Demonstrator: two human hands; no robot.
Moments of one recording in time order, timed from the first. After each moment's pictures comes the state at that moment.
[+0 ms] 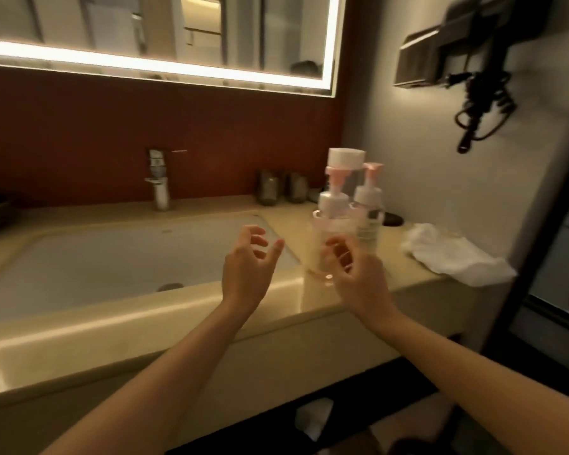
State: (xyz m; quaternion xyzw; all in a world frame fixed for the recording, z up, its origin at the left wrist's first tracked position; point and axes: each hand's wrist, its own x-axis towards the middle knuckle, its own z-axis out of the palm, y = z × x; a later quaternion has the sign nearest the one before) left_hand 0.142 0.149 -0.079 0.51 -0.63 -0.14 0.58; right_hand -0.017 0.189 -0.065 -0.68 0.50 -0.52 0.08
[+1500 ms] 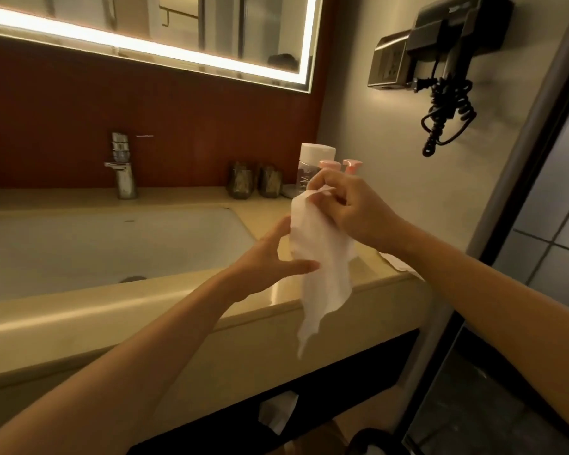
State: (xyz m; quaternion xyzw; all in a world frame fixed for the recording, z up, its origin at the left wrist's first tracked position) left_hand 0.099 0.146 -0.062 0.35 -0.76 -0.39 0.39; right_hand -0.050 0.190 0.030 -0.80 0.45 -0.38 0.11
